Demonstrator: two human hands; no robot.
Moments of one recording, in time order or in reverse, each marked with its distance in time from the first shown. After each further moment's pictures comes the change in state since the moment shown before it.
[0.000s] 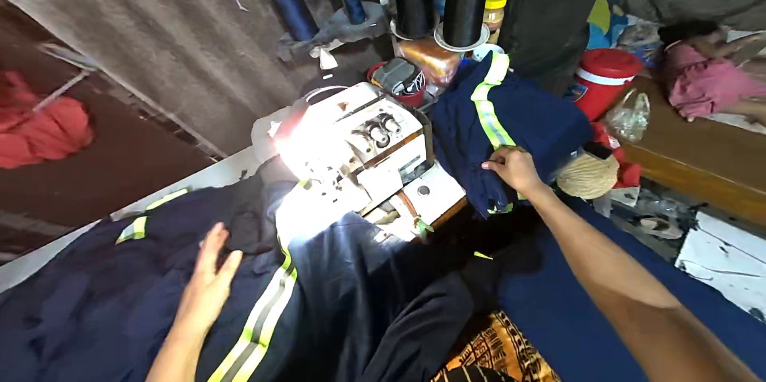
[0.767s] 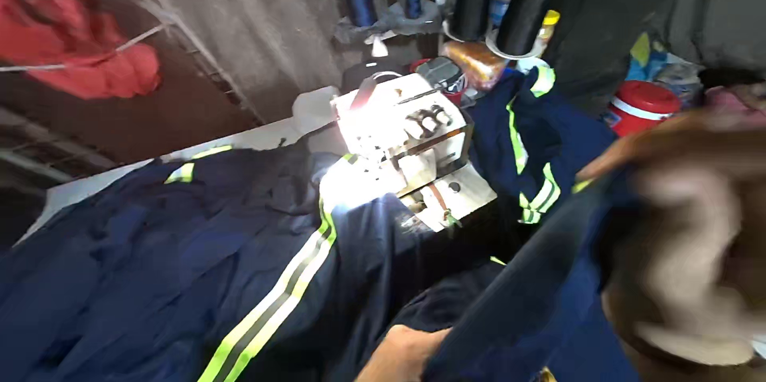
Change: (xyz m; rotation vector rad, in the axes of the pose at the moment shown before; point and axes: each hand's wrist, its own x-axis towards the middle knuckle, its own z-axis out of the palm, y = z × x) left_hand -0.151 0.256 0.048 -0.604 -0.448 0.412; right_hand -0.163 -0.216 -0.117 0.215 0.621 -1.002
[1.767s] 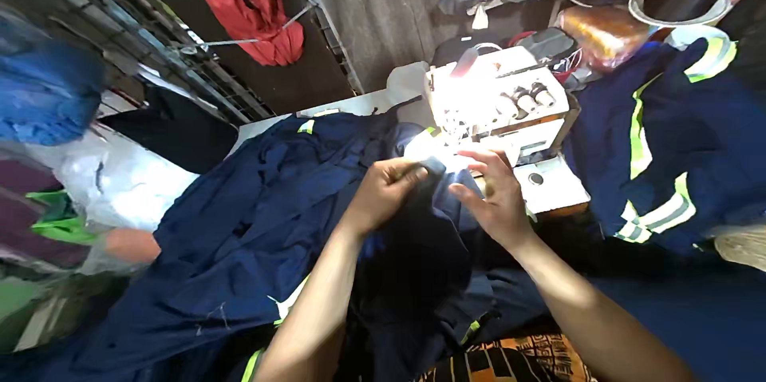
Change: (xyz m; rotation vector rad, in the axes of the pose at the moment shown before) left_hand 0.044 -0.048 -0.134 0.277 0.335 -0.224; right_hand -0.077 -0.005 0.199 0.851 -0.178 0.459
